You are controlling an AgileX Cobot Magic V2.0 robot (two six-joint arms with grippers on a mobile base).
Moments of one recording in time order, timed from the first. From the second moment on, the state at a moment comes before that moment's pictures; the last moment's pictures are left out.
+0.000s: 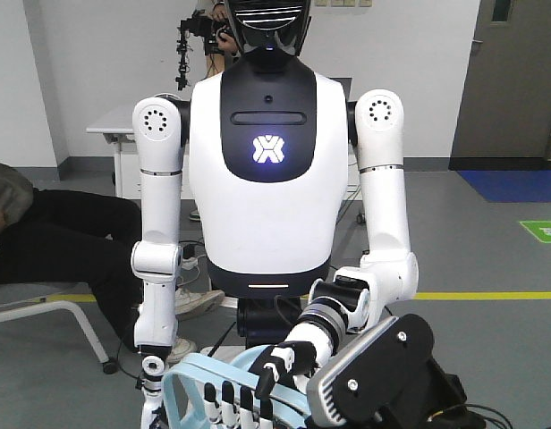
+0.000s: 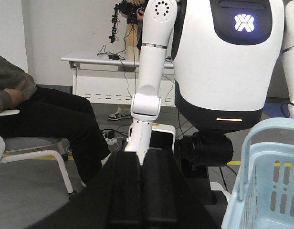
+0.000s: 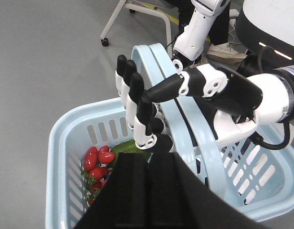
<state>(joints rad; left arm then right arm) 0.03 -0.01 -0.08 -0.27 0.20 0.20 0.87 1.14 -0.82 -0.45 0.37 0.46</state>
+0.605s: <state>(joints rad) 0.03 -0.01 0.02 0.01 0.03 -0.13 0.87 1.14 -0.82 -0.45 0.37 0.46</state>
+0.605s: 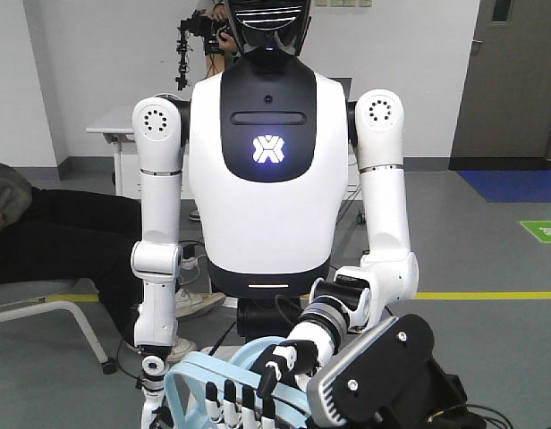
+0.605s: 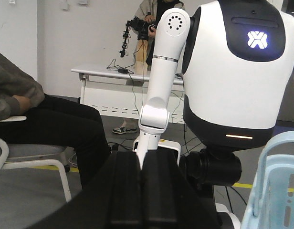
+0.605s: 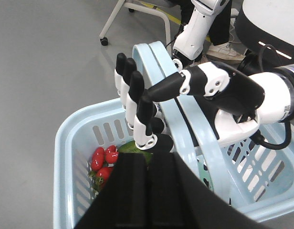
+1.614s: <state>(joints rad) 0.03 -0.01 0.02 -0.05 0.03 -0.14 0.68 1.04 -0.82 -0.41 0.37 0.47</state>
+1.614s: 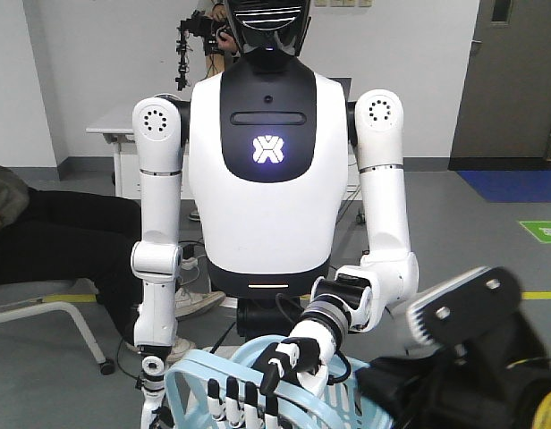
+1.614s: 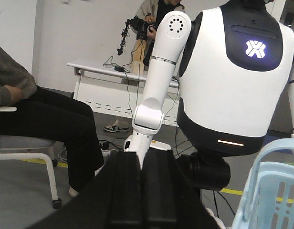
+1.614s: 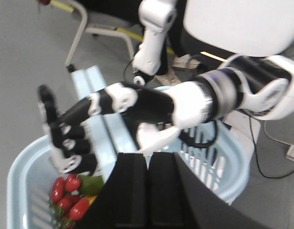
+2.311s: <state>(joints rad) 0.03 -0.01 0.02 -0.05 0.03 -0.14 0.00 0.40 -0.51 -0.28 0.35 0.36</state>
